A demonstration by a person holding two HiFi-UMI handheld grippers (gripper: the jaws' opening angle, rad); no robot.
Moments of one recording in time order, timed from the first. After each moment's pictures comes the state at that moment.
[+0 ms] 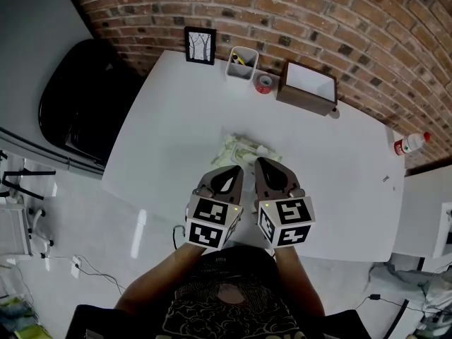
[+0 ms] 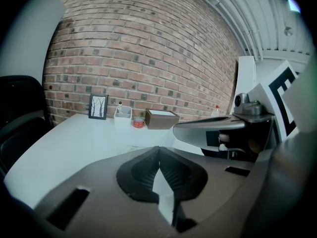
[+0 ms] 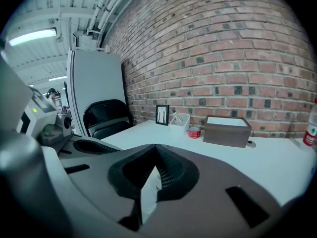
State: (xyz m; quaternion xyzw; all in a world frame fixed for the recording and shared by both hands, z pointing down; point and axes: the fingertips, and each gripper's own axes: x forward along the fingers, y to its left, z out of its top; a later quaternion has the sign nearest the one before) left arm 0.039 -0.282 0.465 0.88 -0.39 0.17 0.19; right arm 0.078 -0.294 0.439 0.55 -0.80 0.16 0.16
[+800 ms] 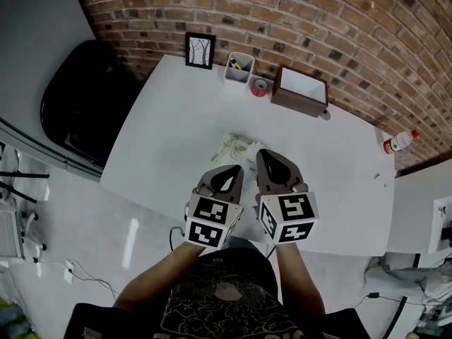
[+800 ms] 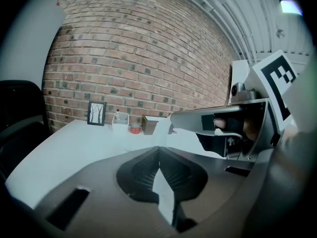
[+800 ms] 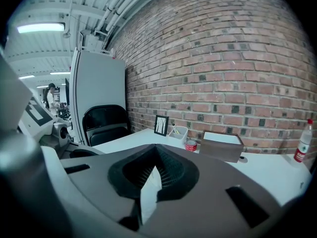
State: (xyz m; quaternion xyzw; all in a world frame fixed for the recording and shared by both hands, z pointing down) left arm 0.034 -0.263 0.440 0.90 -0.38 0.14 0.17; right arm 0.072 -0.284 0.391 0.57 -0.80 0.11 0.15
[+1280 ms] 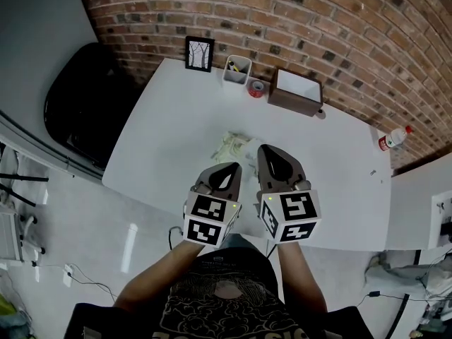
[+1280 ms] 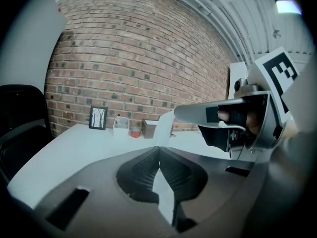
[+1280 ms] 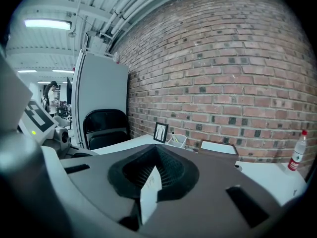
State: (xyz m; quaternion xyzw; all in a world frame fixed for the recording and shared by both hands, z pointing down) left arm 0.025 -0.250 0.422 0.90 -0.39 0.12 0.16; right arm 0.067 -0.267 0.359 0.58 -0.80 0.07 0.14
